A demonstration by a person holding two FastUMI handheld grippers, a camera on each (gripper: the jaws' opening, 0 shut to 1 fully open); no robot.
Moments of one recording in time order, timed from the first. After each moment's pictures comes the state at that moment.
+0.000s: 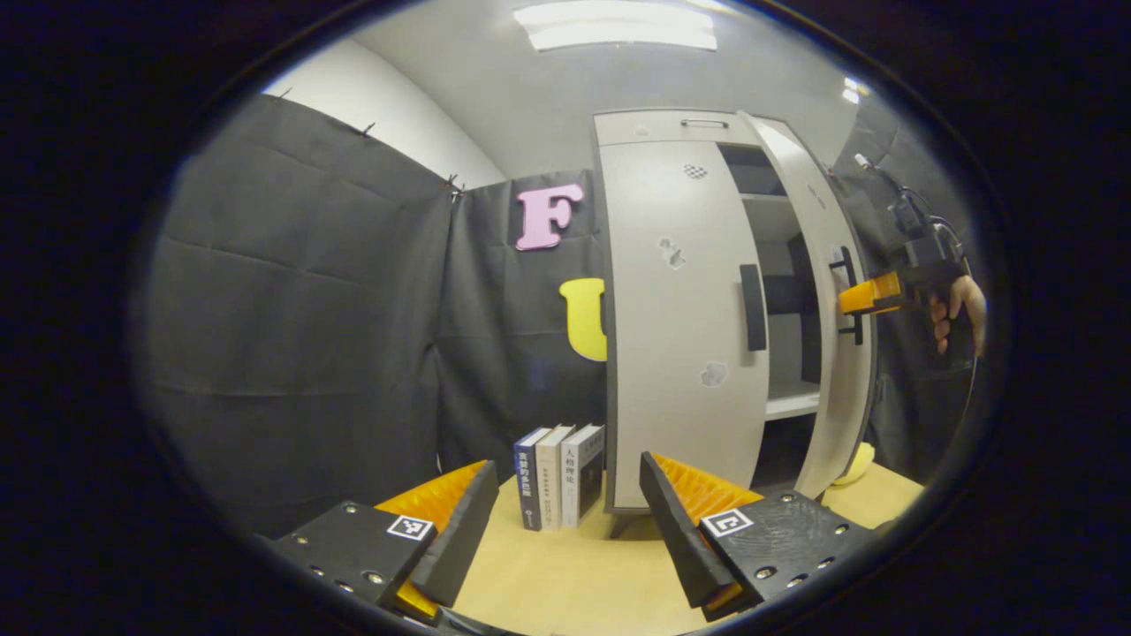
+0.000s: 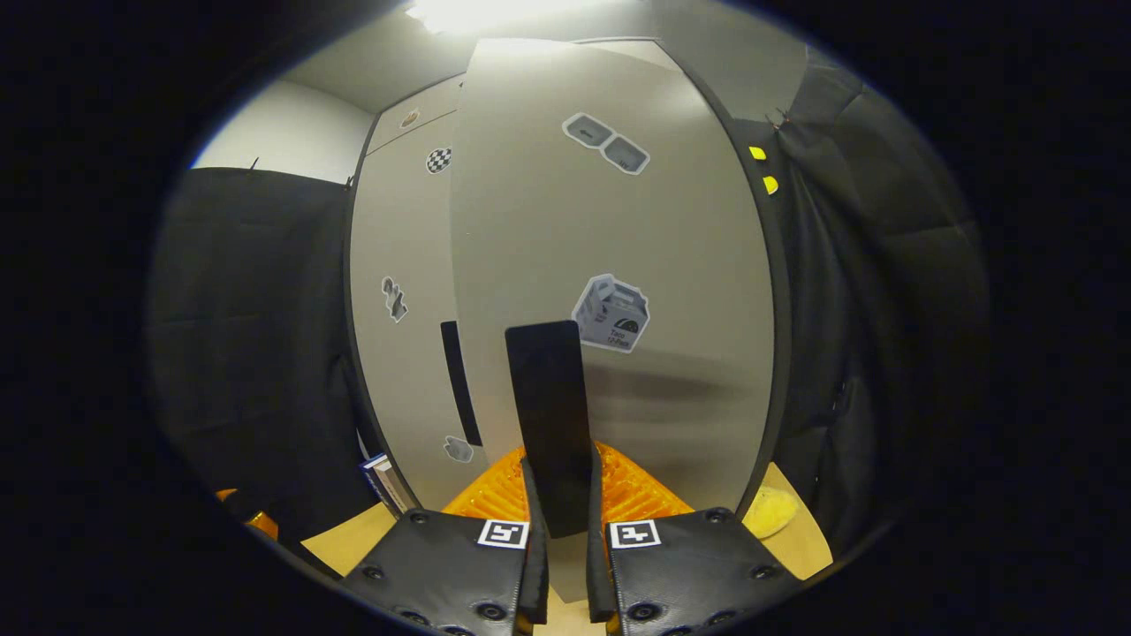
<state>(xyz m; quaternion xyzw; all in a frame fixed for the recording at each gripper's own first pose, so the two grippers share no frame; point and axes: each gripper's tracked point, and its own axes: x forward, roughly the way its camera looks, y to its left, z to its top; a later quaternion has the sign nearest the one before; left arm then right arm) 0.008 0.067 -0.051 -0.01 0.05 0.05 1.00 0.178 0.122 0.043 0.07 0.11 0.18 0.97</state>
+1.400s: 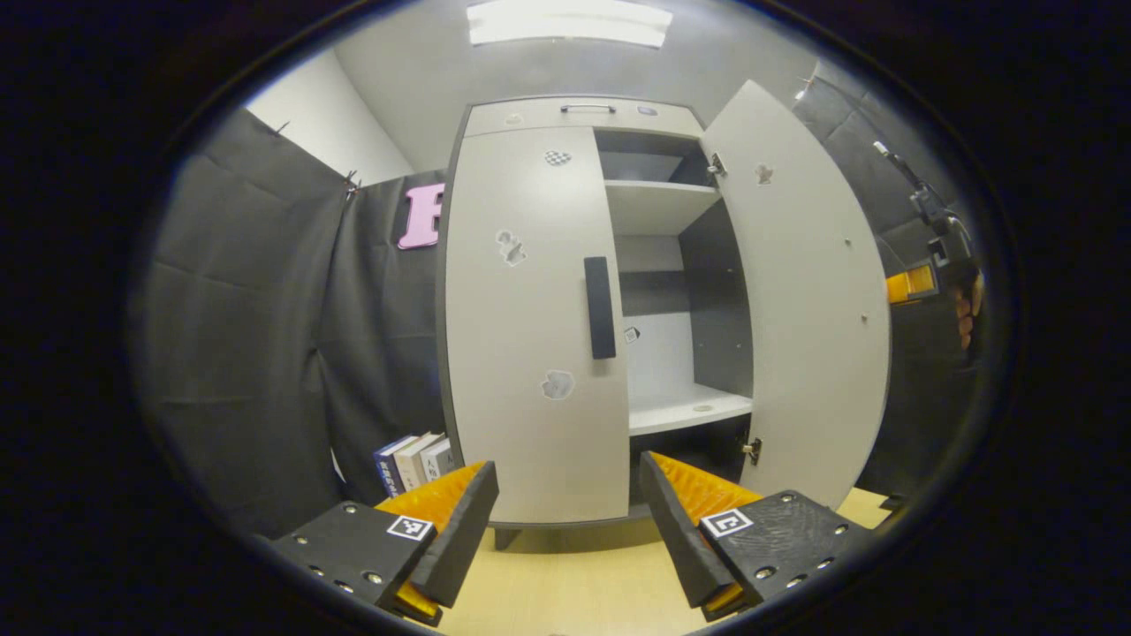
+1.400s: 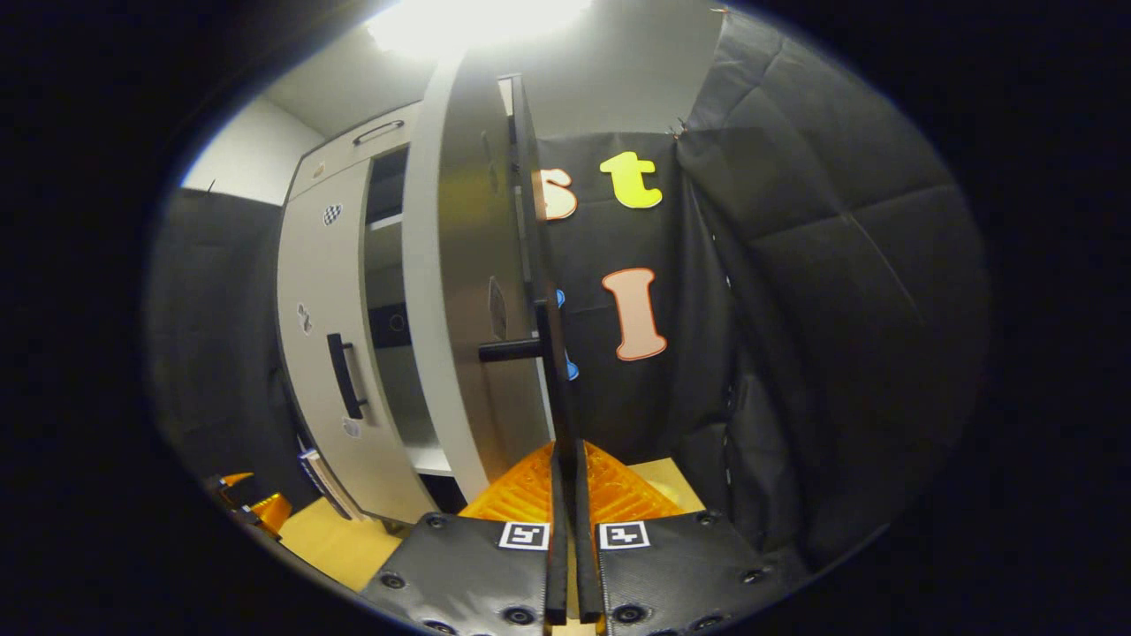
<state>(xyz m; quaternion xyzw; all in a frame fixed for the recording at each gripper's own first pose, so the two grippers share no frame) 0.053 -0.093 -0.043 0.00 0.06 -0.09 0.99 0.135 -0.075 0.034 0.11 0.10 0.09 0.98</state>
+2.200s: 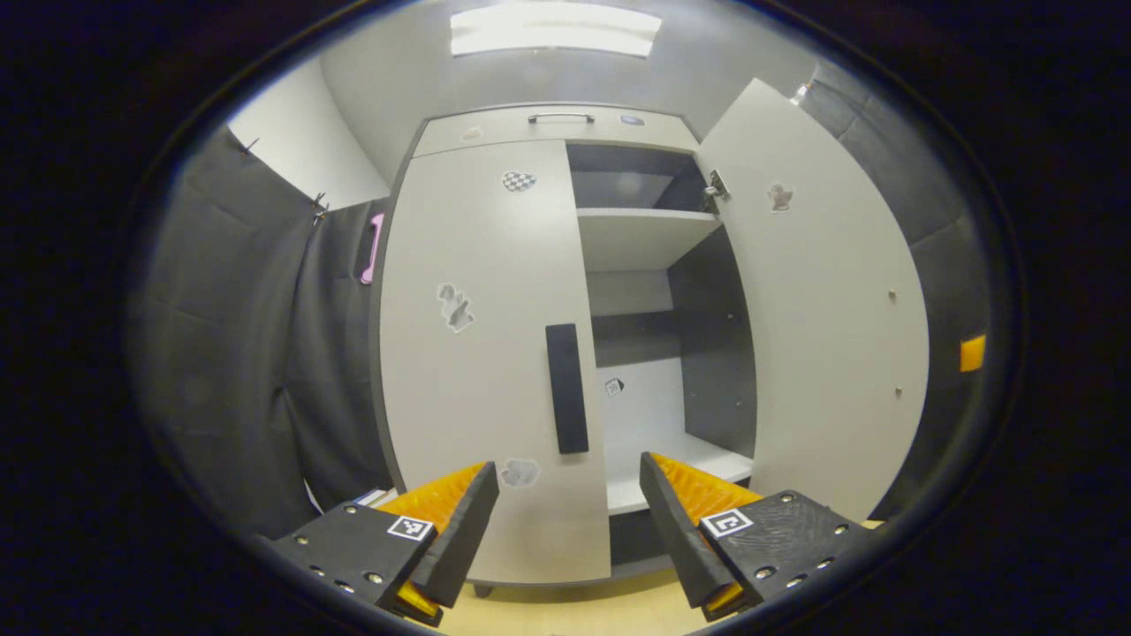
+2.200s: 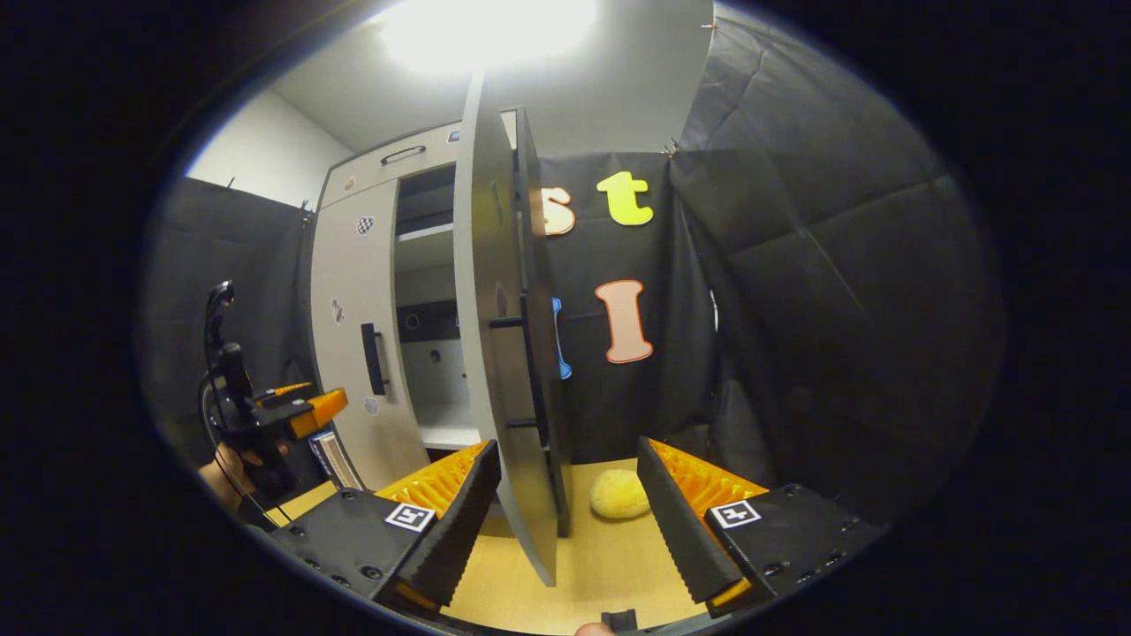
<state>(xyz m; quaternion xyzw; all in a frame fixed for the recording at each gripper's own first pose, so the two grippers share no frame) 0.167 -0.147 0.037 0.00 0.01 -0.12 0.99 0.037 -0.127 0.022 0.06 0.09 0.07 0.99</state>
